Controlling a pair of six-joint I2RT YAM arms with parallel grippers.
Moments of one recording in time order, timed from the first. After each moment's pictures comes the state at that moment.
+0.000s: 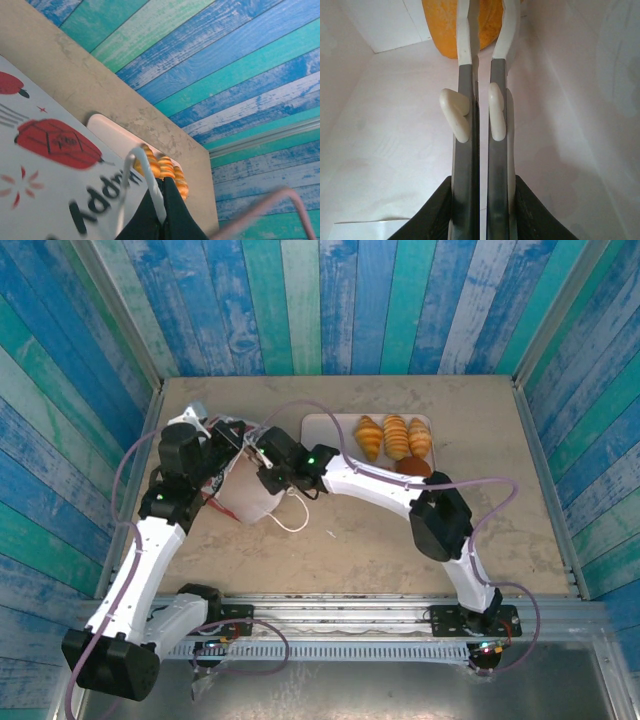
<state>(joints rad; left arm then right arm) -0.19 0.94 0.88 -0.20 0.19 -0.91 1.02 2.10 1.80 -0.50 0.13 0.16</state>
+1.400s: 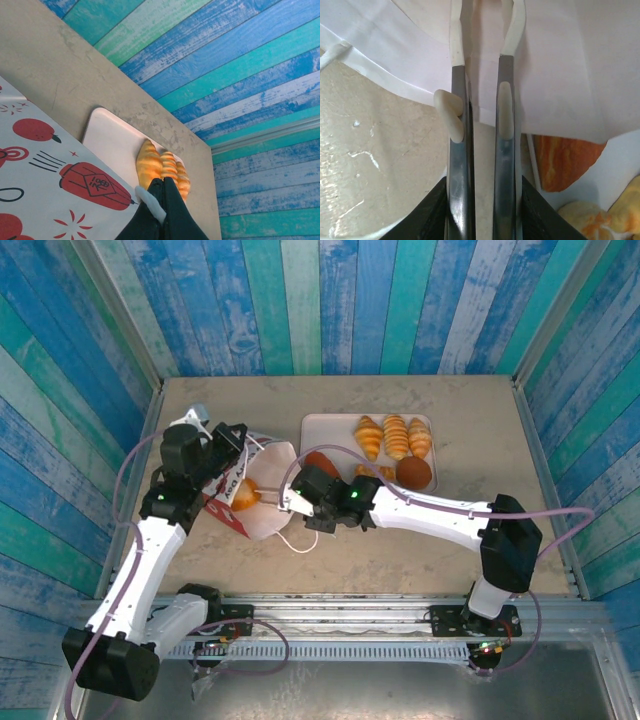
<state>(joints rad) -0.19 0.94 0.86 -0.21 0.21 -0.92 1.10 1.70 1.33 -0.64 0.20 -0.35</state>
